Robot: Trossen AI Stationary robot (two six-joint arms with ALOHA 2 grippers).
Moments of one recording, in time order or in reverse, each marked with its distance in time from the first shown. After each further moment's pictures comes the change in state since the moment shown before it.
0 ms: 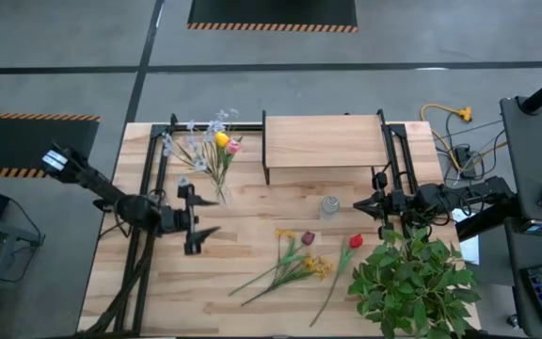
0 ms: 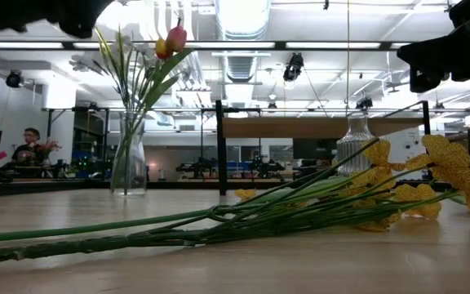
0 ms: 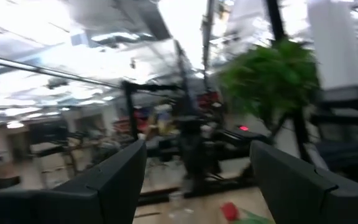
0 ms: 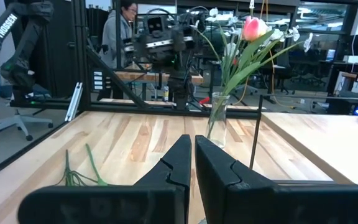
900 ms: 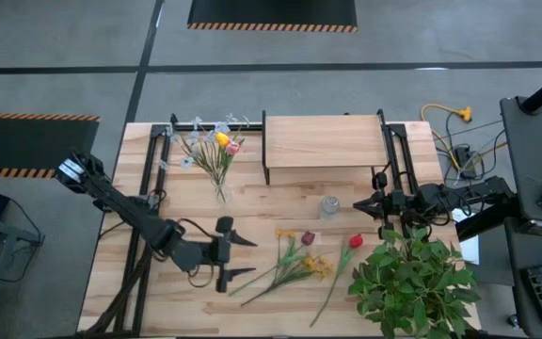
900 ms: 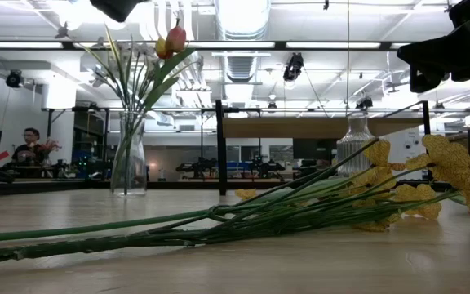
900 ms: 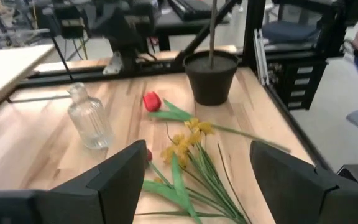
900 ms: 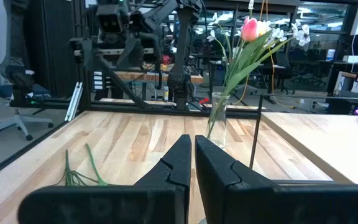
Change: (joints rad) left arm -0.069 0.325 0.632 -1.065 -0.015 -0.568; right arm 0.000 0.000 0.000 0.000 0.000 0.000
